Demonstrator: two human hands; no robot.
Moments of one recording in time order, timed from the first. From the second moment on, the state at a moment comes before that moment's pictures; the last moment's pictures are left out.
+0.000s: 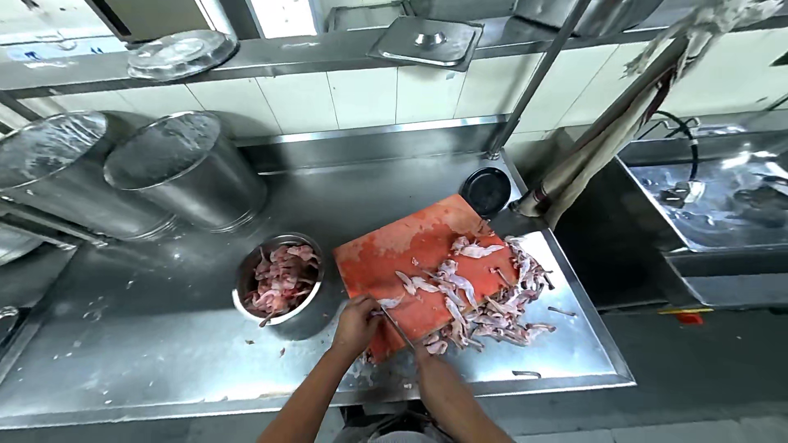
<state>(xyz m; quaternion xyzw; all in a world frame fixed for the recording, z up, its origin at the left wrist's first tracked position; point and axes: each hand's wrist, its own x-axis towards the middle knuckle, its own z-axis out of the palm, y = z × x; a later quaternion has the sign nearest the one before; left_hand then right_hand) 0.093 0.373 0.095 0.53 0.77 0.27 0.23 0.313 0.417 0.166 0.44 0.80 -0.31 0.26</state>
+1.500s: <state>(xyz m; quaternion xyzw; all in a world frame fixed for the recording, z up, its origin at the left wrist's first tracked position) 0.129 0.366 0.101 0.49 0.78 0.34 0.17 0.256 0.466 0.148 0.34 0.86 -0.37 -0.01</state>
